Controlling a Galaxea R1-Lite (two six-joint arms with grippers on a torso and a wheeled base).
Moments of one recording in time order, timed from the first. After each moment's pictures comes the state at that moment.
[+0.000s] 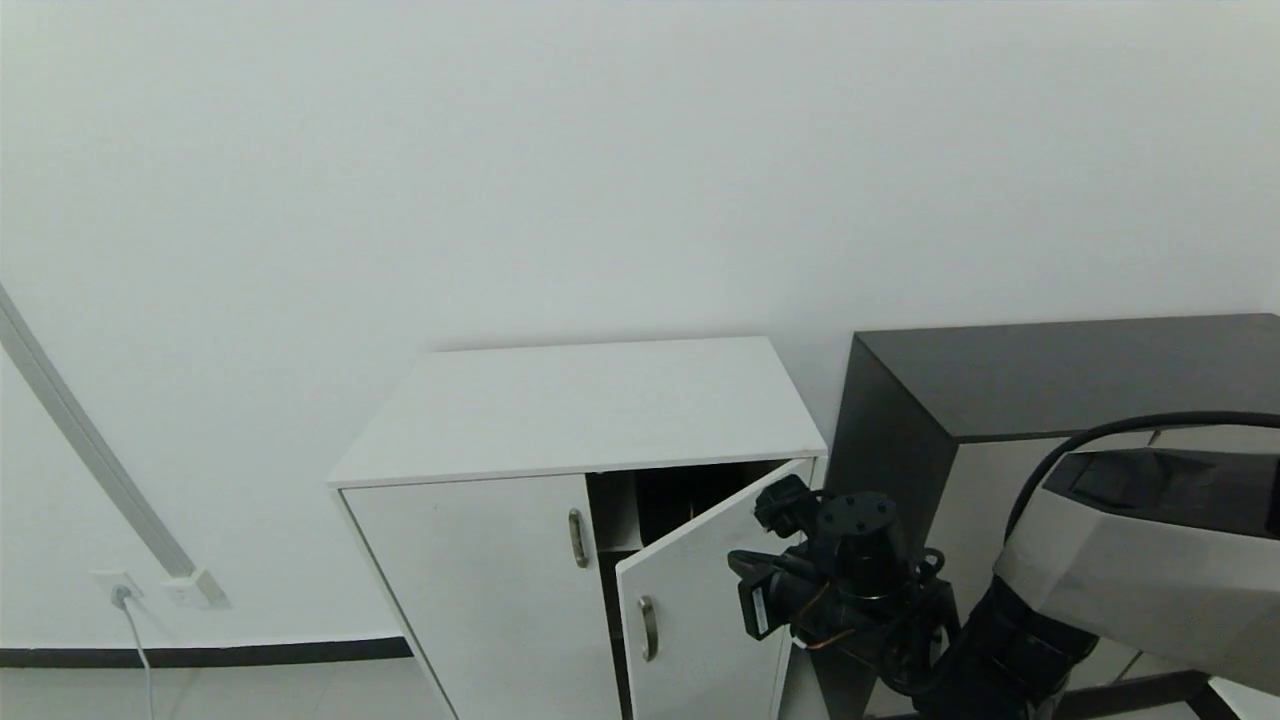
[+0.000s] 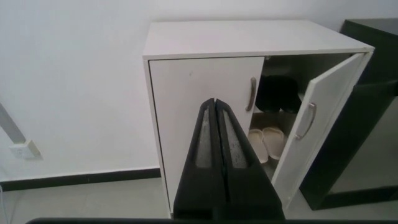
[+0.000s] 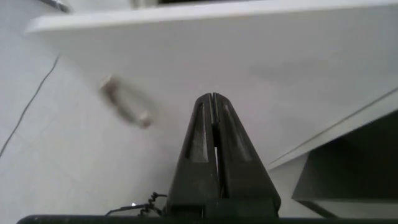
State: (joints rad) left arm 0.00 0.00 0.00 0.00 0.02 -0.01; right arm 0.72 2.23 -0.75 -1.11 -0.03 0.11
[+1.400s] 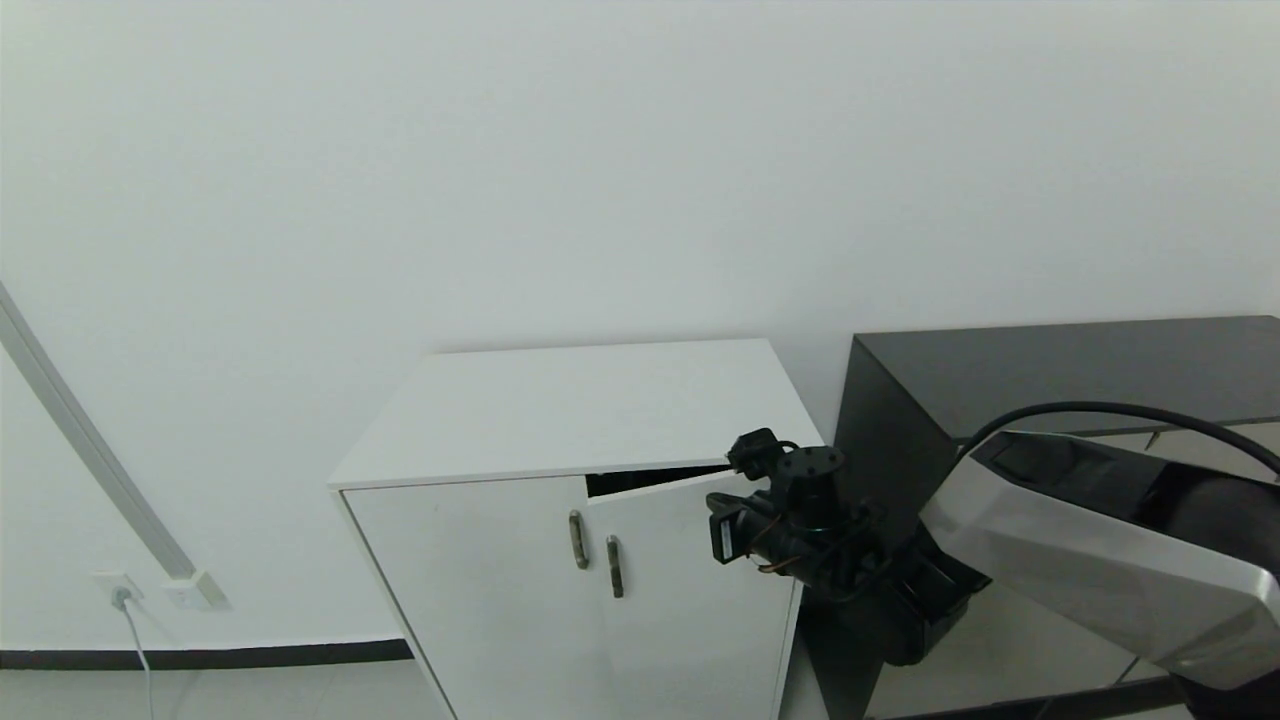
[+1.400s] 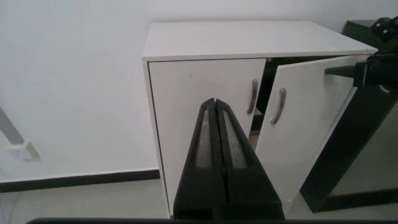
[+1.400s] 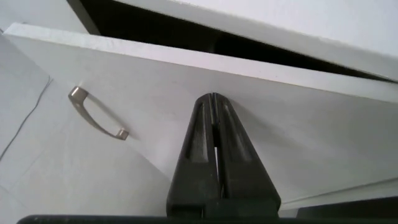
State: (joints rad) left arm 0.00 0.00 0.00 0.00 0.02 -0.01; right arm 0.65 2.40 -1.12 -1.00 -0.04 0.11
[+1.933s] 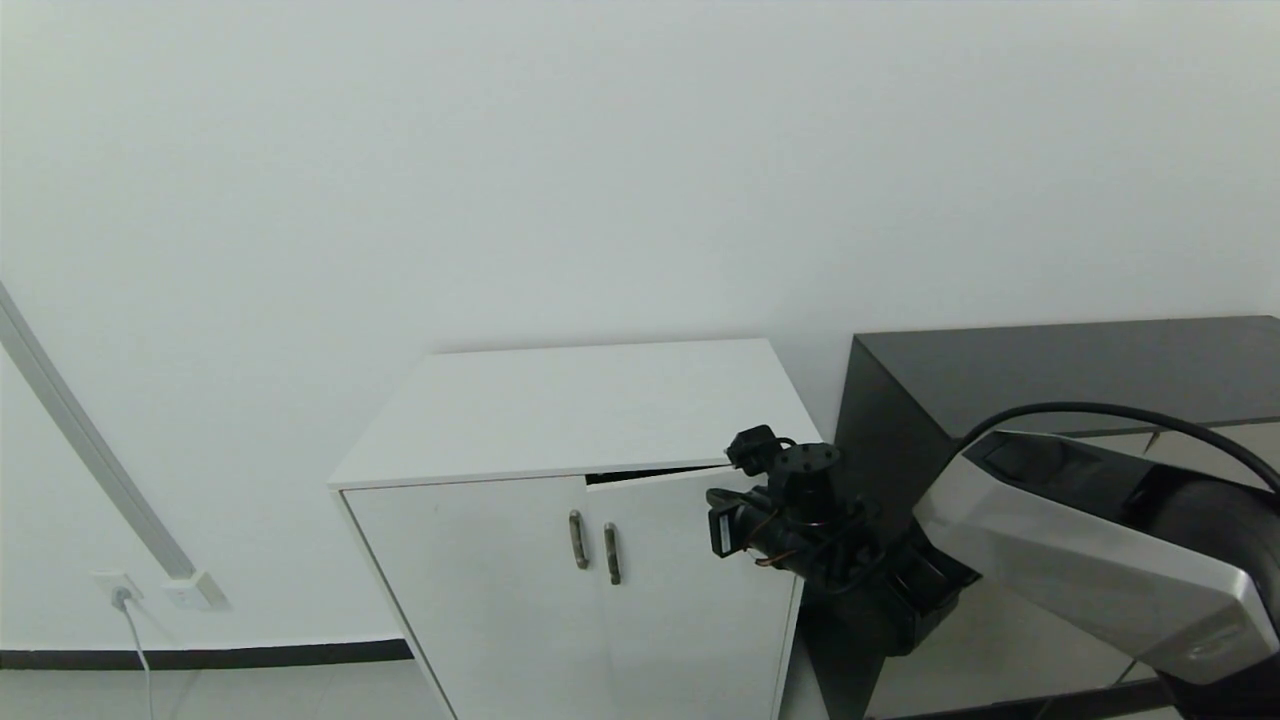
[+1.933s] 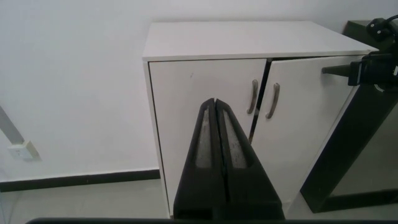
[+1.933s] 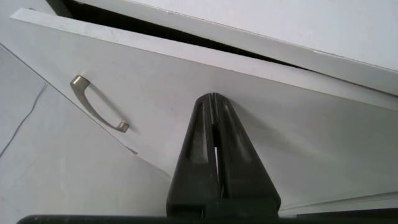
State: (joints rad) left arm 0.00 0.00 0.00 0.00 0.02 -0.01; right arm 0.63 2.42 -1.16 -0.99 -0.04 0.11
